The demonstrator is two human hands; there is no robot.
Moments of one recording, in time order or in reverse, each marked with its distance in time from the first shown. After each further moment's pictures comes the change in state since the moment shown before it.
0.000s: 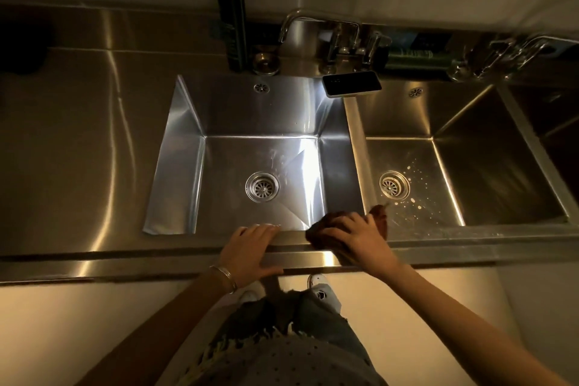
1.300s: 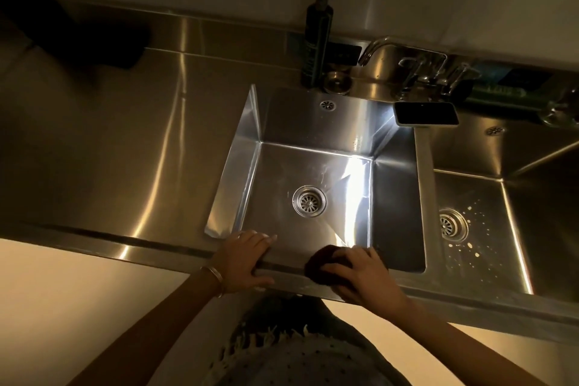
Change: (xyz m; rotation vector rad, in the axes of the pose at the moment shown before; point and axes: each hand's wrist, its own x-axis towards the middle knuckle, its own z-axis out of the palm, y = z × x) left_hand -0.053 -0.087 -0.039 0.091 -0.002 -0.074; right_hand 0.060 -0.063 0.007 0.075 -0.057 -0.213
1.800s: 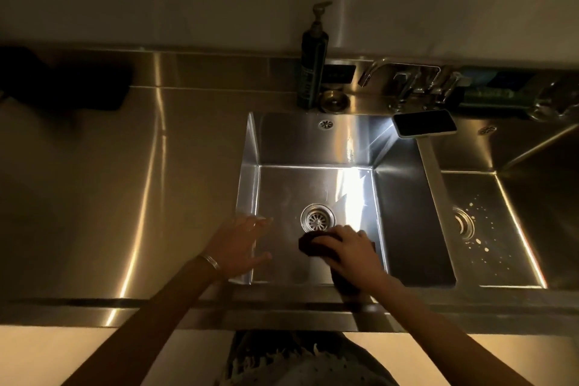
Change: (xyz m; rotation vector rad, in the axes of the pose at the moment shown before) left_hand 0.043 -0.089 -0.070 0.006 0.017 -0.011; right_hand 0.113 -0.017 -0.005 0.124 0.024 0.339
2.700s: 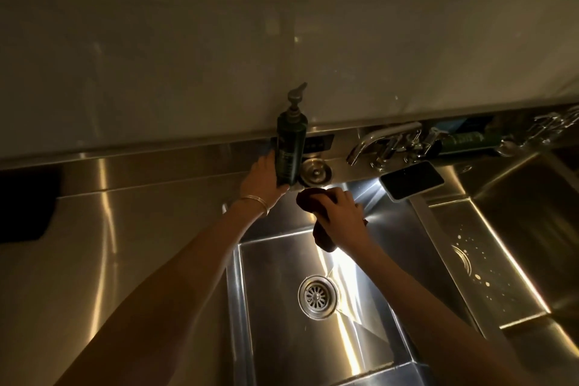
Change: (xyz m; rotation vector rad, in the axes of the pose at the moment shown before) left_hand 0.316 -0.051 -0.127 -0.399 0.270 -0.039; right_hand 0.222 0.049 -0.090 -0.012 0.185 0.460
